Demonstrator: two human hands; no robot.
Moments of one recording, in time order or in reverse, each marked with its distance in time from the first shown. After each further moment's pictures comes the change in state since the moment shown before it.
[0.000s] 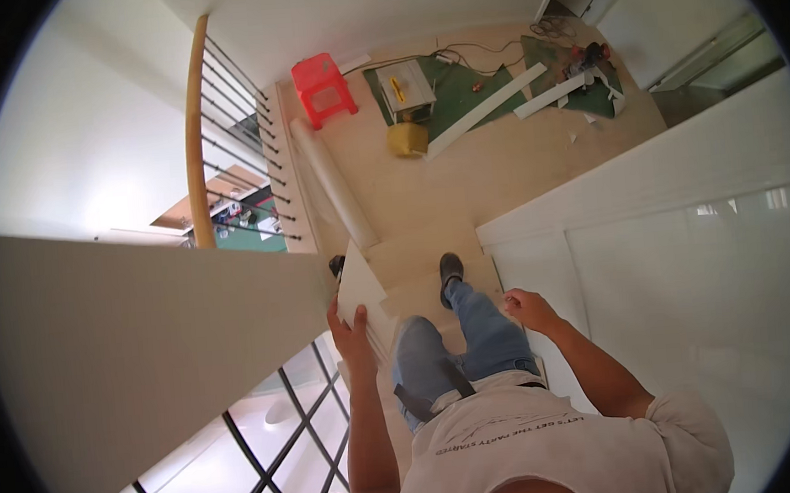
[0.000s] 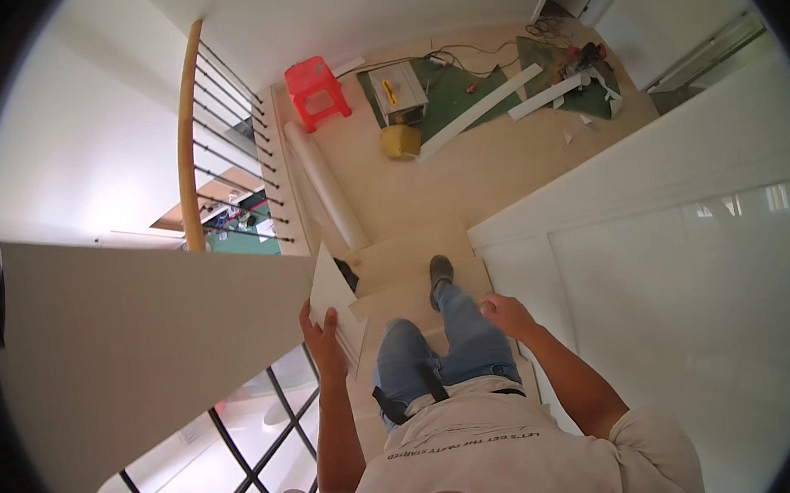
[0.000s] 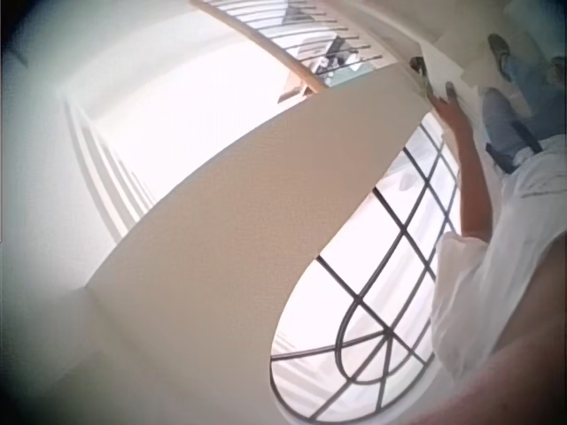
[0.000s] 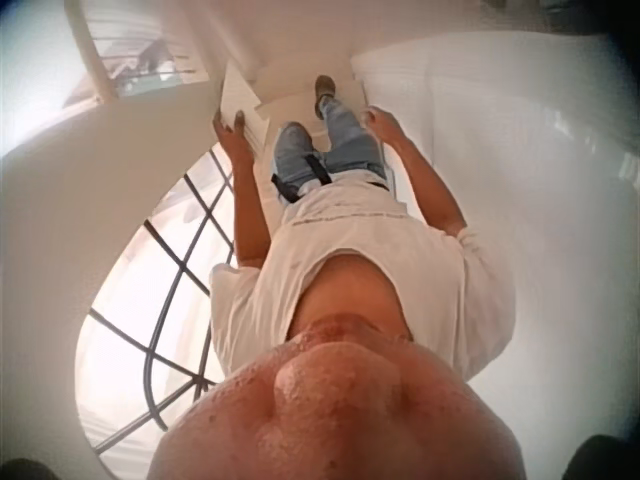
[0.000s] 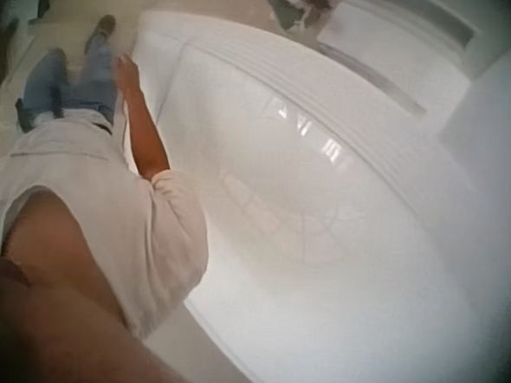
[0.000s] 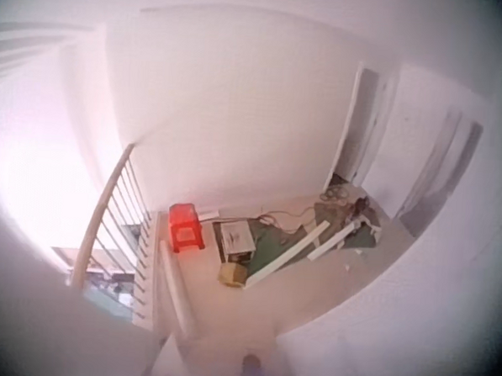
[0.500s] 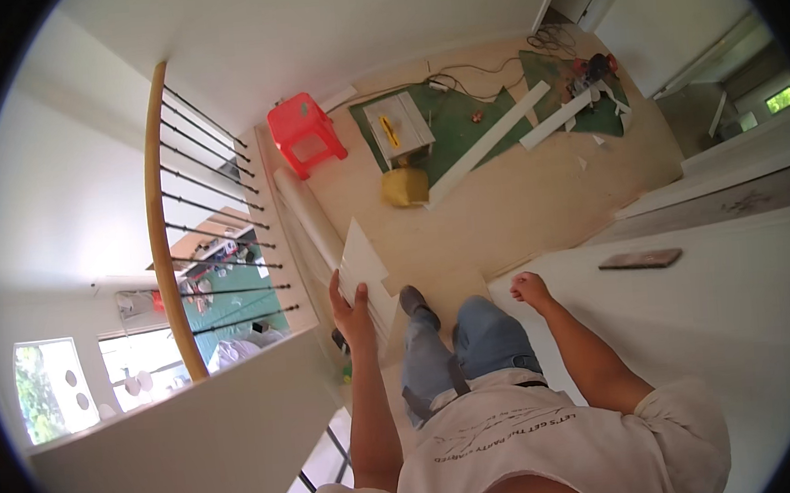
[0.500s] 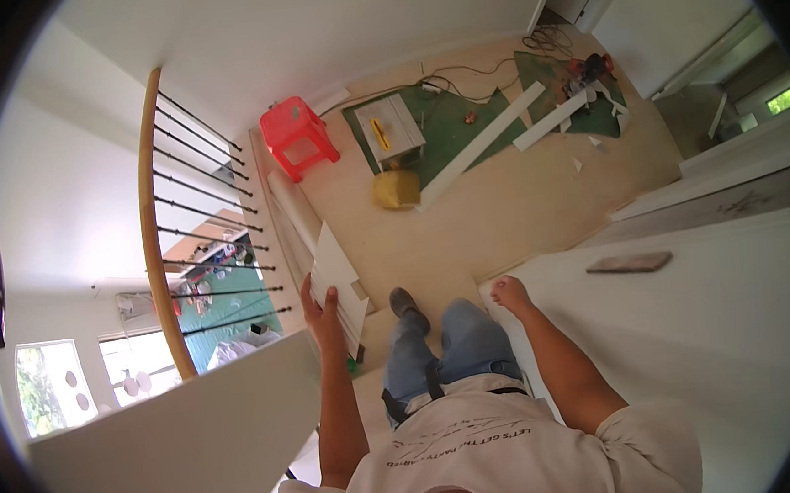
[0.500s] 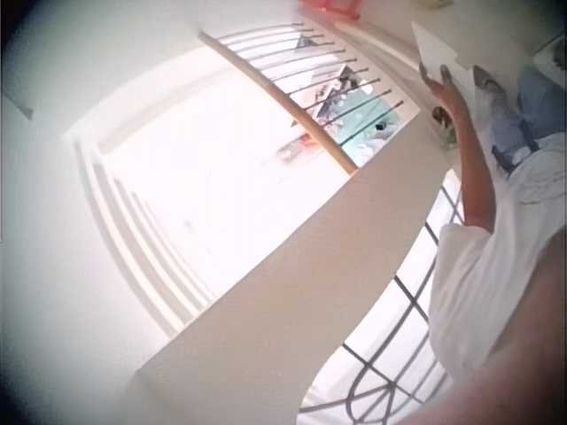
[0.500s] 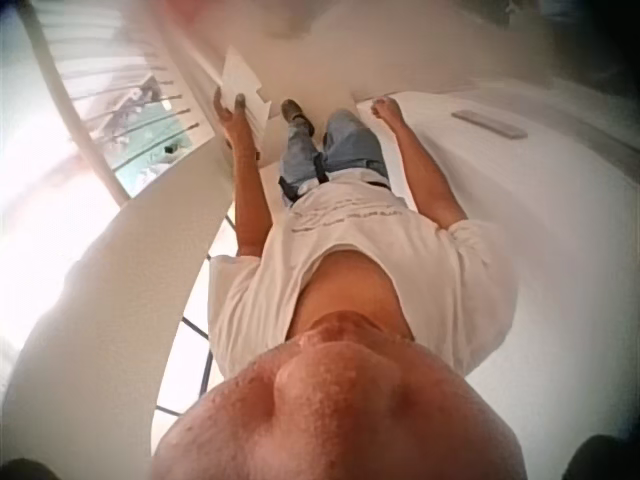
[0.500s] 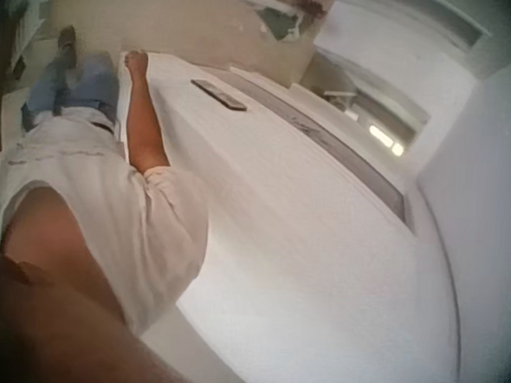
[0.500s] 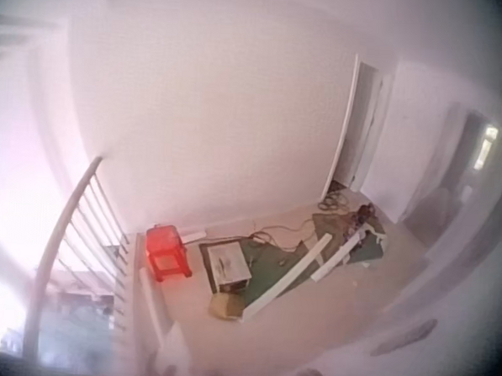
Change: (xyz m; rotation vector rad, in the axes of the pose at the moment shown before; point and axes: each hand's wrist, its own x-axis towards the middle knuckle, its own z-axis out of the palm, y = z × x) left_hand 0.313 -0.033 0.193 0.070 -0.077 0.126; right_hand 0.380 0.099 -0.052 0.554 0.211 0.271
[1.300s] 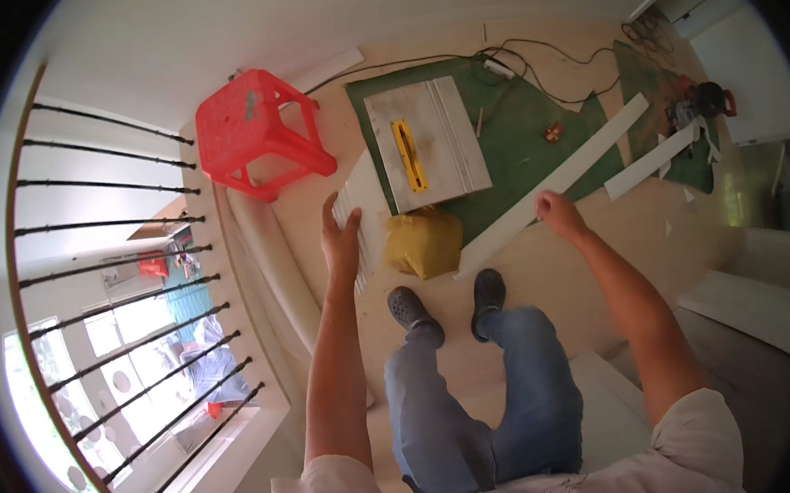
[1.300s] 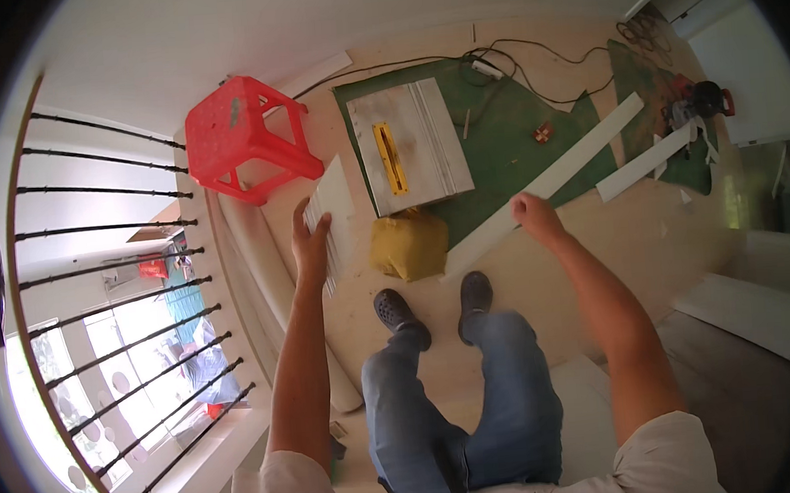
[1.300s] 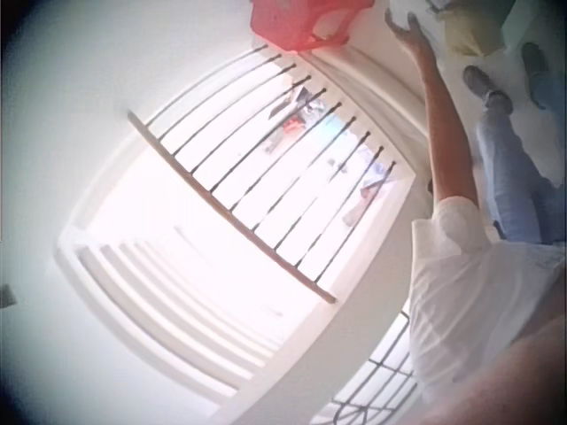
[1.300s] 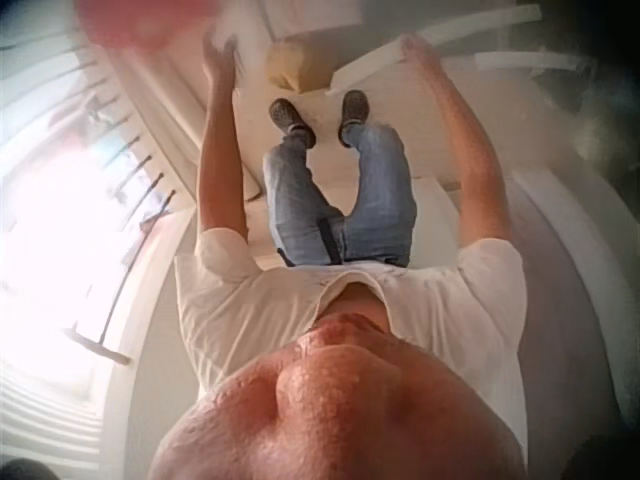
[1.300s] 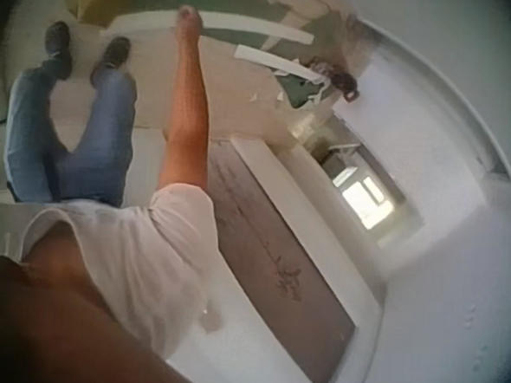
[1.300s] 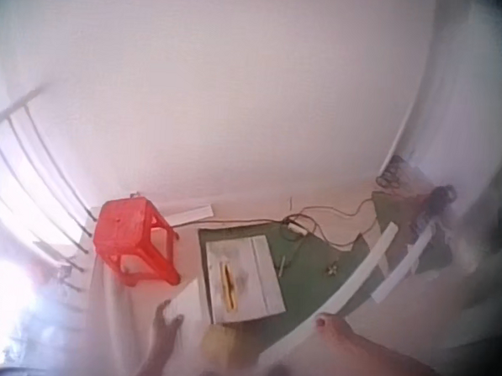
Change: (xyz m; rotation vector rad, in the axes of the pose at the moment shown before) left_hand 0.663 -0.394 0.290 0.304 -0.075 0.045; right_hand 0.793 -0.133 0.020 -0.608 -0.009 -0.505
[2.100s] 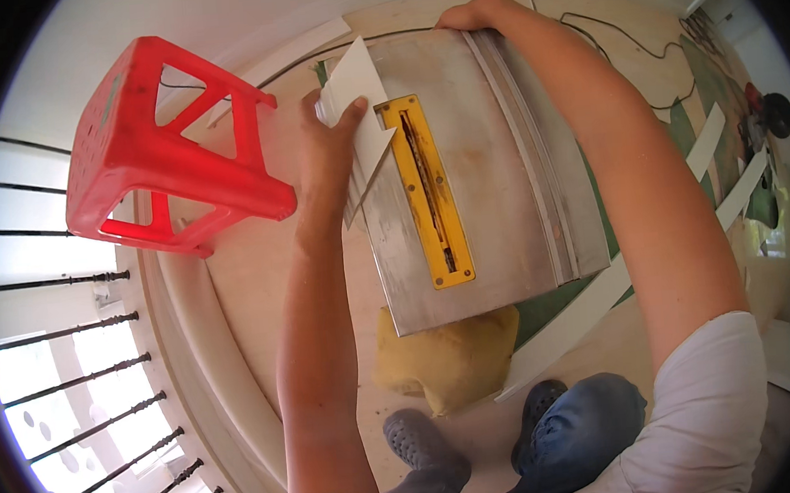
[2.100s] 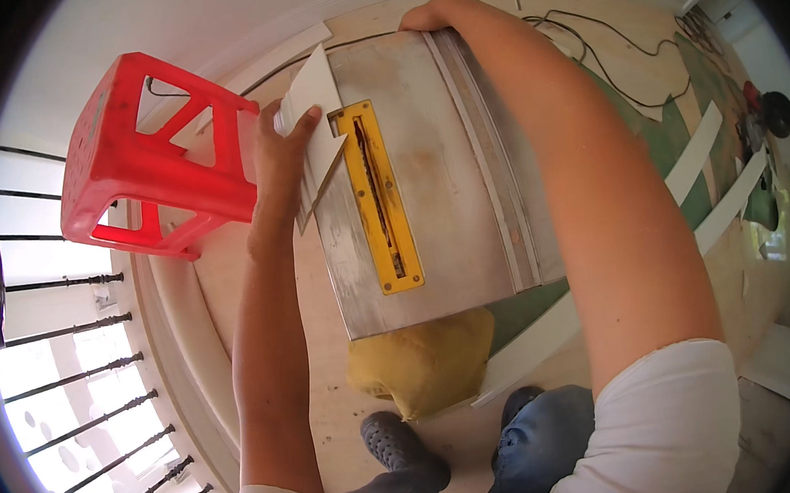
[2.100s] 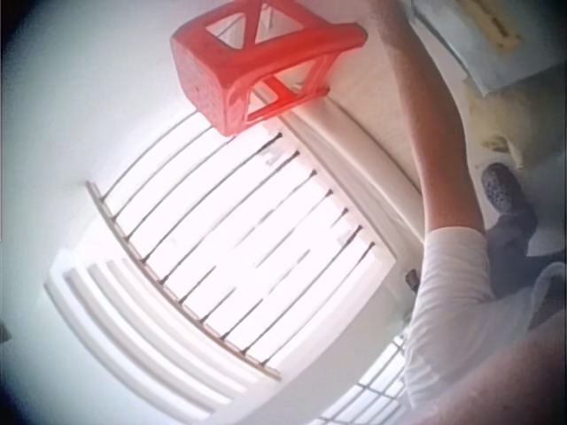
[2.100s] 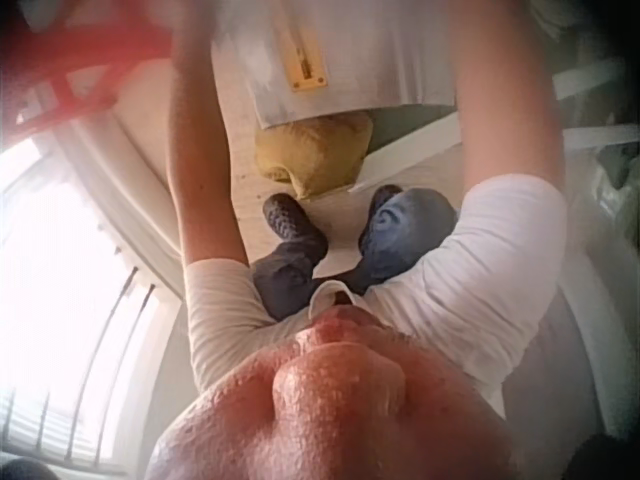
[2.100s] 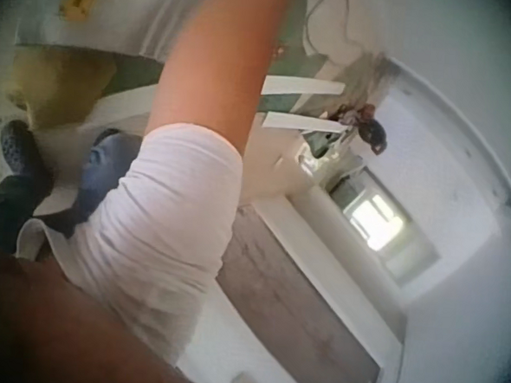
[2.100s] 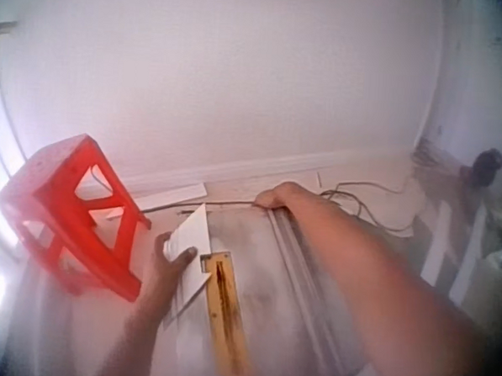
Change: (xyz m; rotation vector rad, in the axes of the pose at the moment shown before) left_hand 0.303 -0.162 0.191 0.076 0.034 0.233; right_hand 0.552 -0.076 0.135 -0.417 -0.311 0.031
